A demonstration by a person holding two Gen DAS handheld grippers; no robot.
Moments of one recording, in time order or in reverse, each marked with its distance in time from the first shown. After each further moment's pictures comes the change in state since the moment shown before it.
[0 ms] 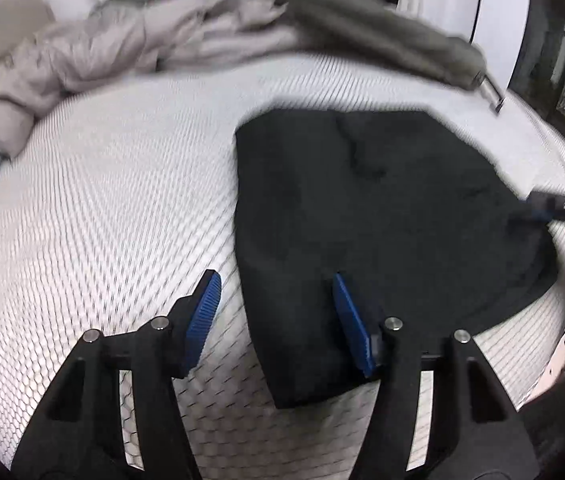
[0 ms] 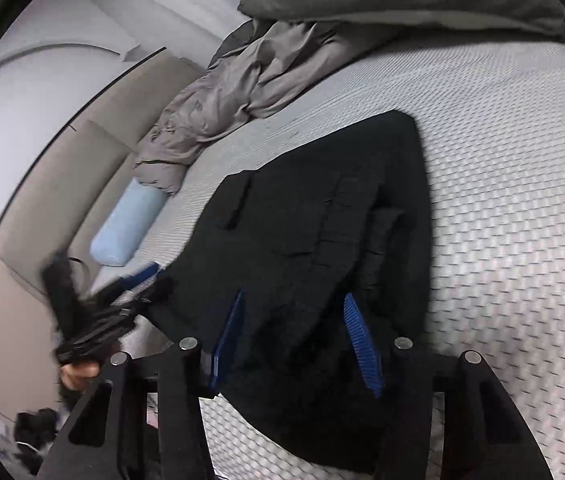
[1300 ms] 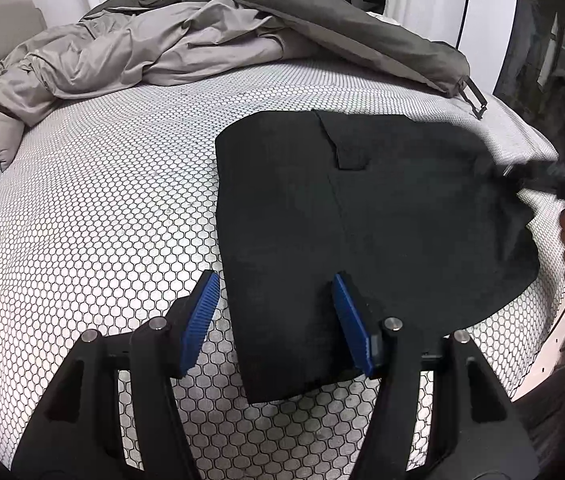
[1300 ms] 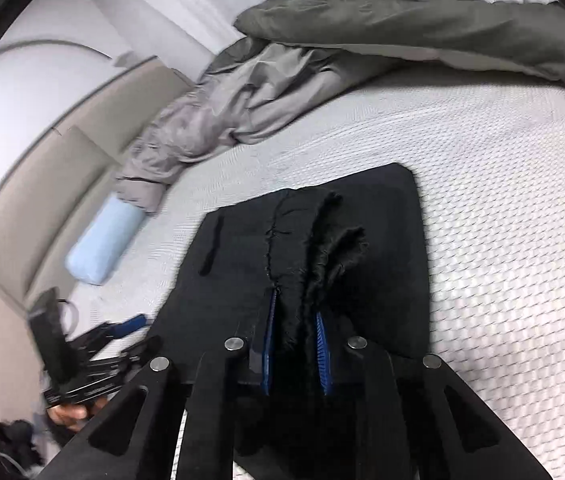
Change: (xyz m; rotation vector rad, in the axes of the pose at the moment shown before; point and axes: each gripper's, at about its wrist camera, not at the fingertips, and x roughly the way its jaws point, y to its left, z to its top) left arm -0.015 -0.023 0.006 0.018 -0.055 -0.049; right arm 0.028 0.019 0.041 -0.027 -0.049 -0.182
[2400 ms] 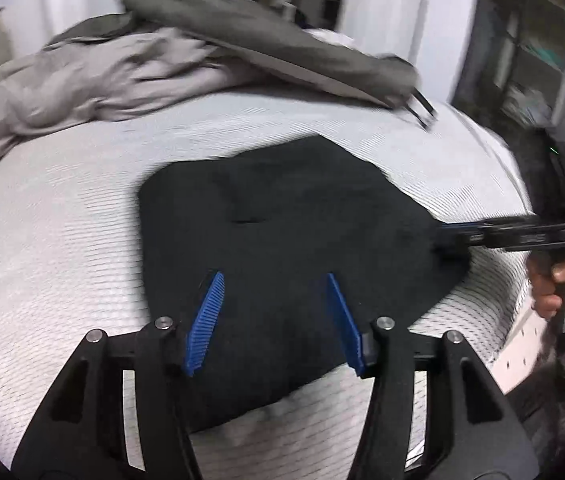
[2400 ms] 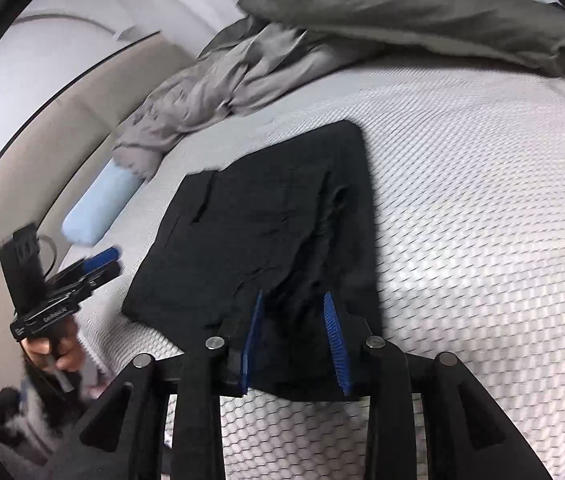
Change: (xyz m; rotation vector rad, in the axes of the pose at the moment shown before) left arm -0.011 -0.055 0.012 0.092 -0.069 -0.154; right arm -0.008 -0.014 -0.025 -0.087 0.088 0.025
